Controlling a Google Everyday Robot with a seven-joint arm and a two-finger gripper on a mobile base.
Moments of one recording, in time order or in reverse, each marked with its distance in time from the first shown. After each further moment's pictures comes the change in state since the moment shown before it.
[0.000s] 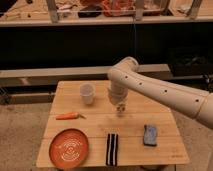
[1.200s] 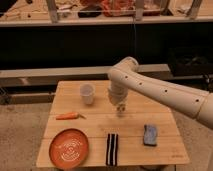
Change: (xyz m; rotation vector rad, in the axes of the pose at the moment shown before) arm -0.001 0.001 0.000 -0.003 -0.003 -0.022
